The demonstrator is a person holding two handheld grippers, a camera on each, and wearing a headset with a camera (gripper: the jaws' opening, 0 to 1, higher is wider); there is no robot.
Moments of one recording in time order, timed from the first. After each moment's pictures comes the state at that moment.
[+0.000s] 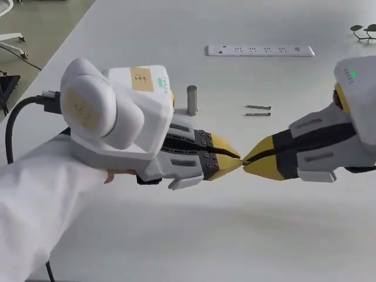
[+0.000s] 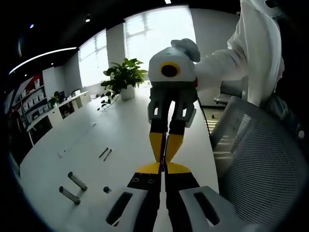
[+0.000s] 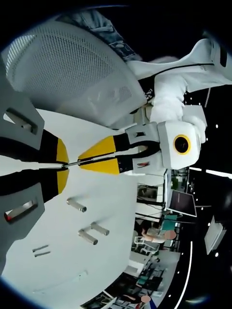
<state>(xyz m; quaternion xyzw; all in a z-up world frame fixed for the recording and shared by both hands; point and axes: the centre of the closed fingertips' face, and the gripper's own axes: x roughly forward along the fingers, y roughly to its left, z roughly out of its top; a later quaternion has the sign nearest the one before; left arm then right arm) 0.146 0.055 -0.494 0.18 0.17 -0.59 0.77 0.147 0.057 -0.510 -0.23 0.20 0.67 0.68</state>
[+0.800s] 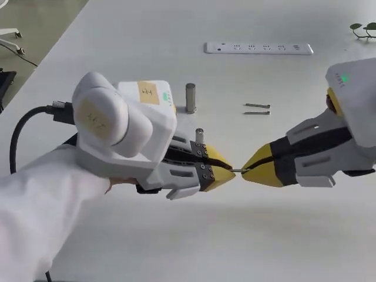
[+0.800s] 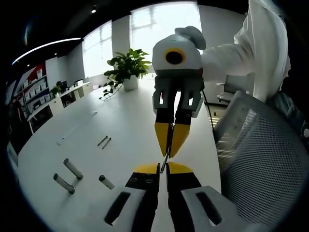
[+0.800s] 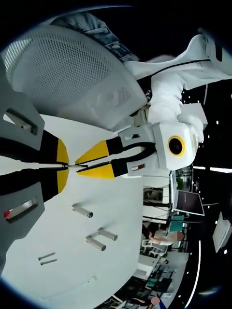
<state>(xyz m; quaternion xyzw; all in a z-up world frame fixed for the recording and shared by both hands) 0.153 0.061 -0.515 0.17 0.20 -0.56 0.78 0.147 0.058 -0.519 -0.21 0.24 0.67 0.67</state>
